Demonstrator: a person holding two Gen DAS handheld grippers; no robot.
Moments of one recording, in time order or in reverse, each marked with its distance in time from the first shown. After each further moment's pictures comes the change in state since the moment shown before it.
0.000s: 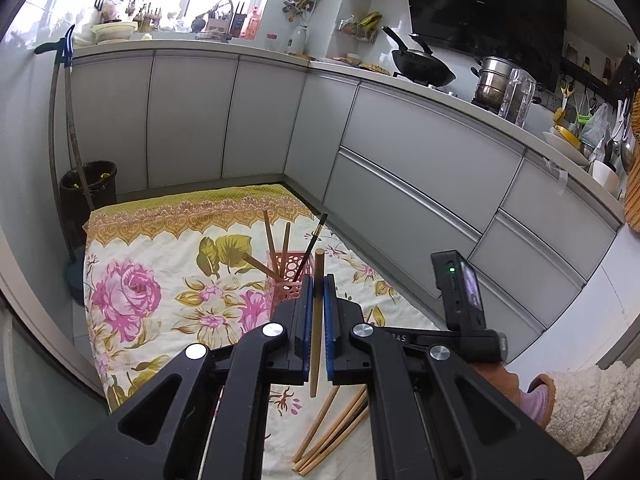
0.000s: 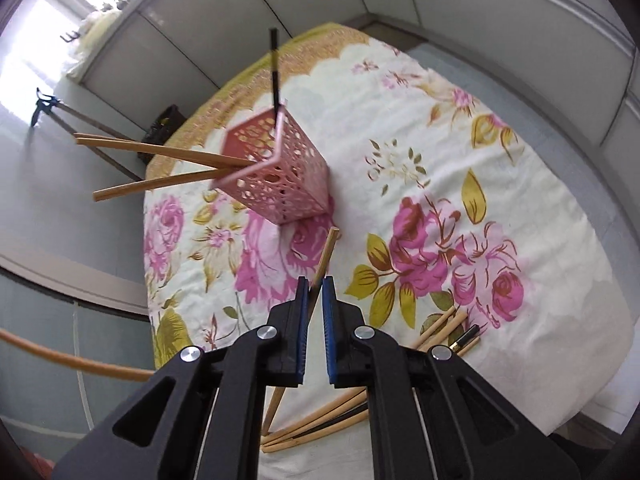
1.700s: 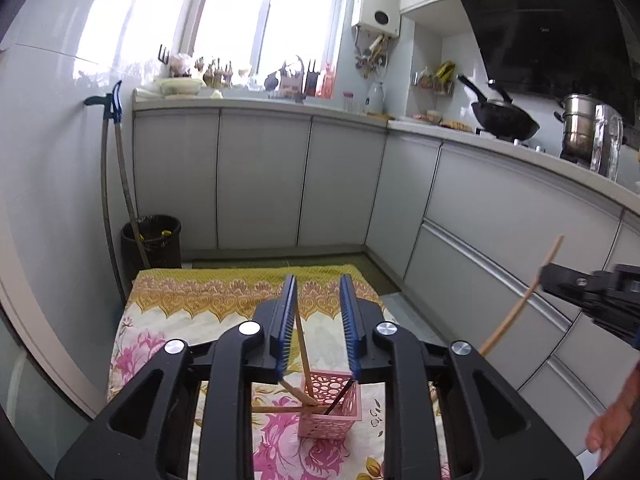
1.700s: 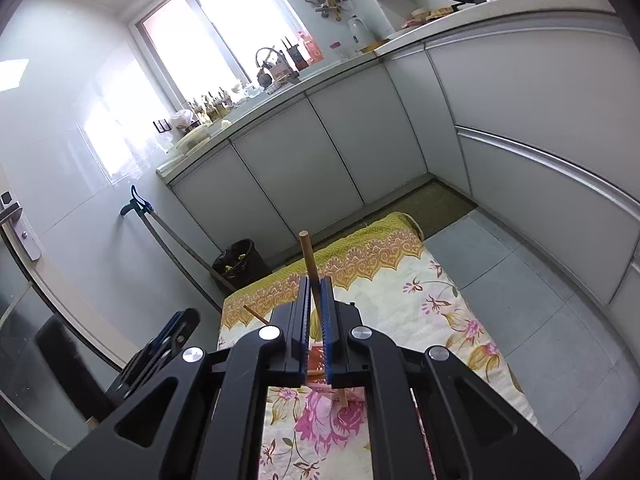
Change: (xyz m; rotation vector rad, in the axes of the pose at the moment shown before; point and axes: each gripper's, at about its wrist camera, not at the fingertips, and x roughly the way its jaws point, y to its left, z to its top) left arm 0.069 -0.031 0.069 -0.055 -0.264 0.361; right arm -0.149 0.027 0.120 -0.135 -0.447 0.189
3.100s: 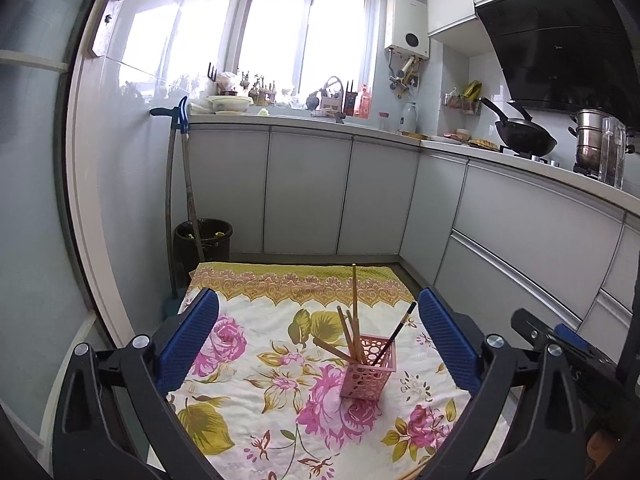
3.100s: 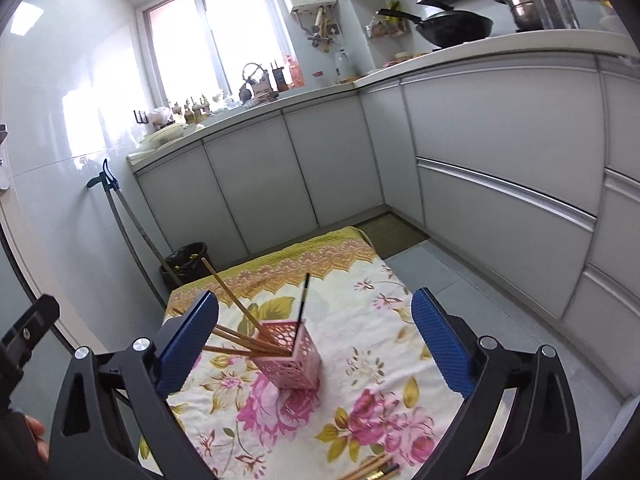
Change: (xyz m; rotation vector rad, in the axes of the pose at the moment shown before) left arm -0.094 0.015 -0.029 -0.006 -0.027 0.129; right arm -0.048 -0.013 -0.101 -0.100 -0.130 -0.251
